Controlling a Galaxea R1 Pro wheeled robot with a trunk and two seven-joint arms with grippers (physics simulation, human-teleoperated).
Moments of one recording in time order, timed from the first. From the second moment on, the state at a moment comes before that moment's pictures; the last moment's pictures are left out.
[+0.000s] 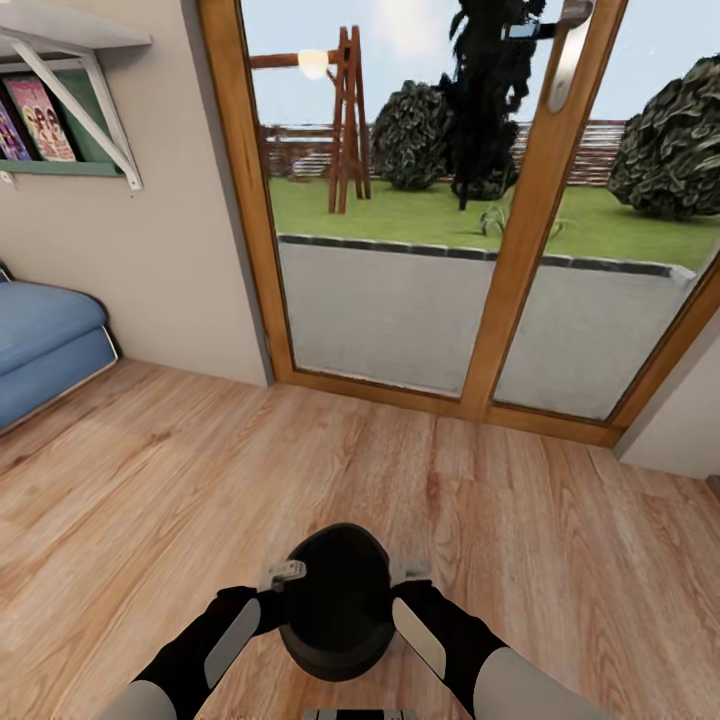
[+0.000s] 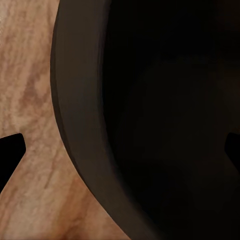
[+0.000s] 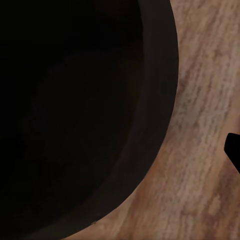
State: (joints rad) left arm -0.51 0.02 -0.38 -0.69 0.64 0.51 0.15; right arm -0.63 0.14 0.67 -0.52 -0.69 0.44 -0.33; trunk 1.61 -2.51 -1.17
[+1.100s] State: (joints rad) left arm -0.51 0.02 -0.38 -0.69 0.64 0.49 0.15; right arm -0.63 0.14 0.67 -0.52 -0.69 0.42 -0.33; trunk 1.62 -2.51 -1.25
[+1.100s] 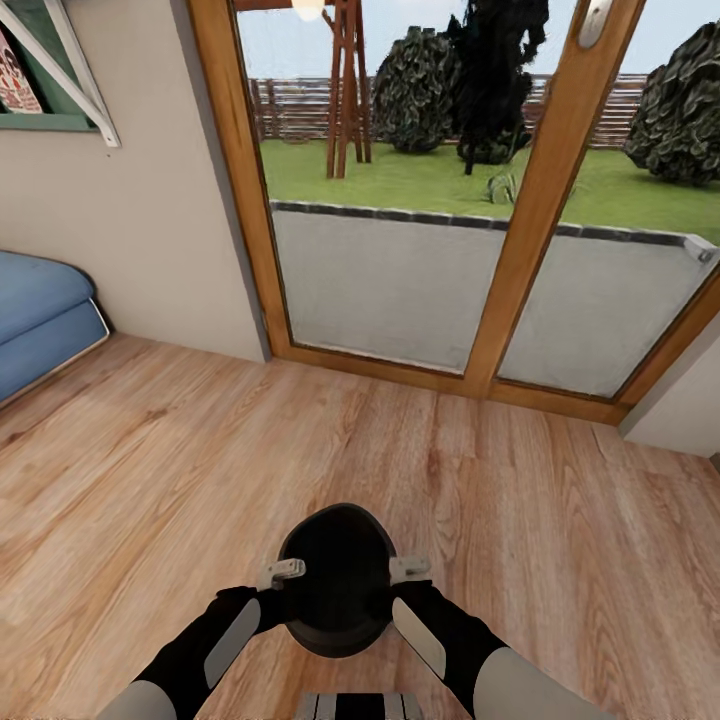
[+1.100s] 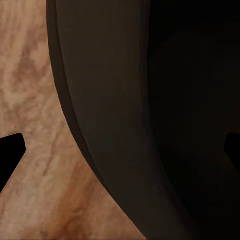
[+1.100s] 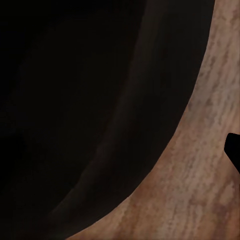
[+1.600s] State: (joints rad) left arm -0.51 0.02 -0.38 -0.69 0.64 0.49 0.15; right arm -0.63 0.14 0.67 -0.52 -0.67 0.43 -0.34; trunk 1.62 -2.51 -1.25
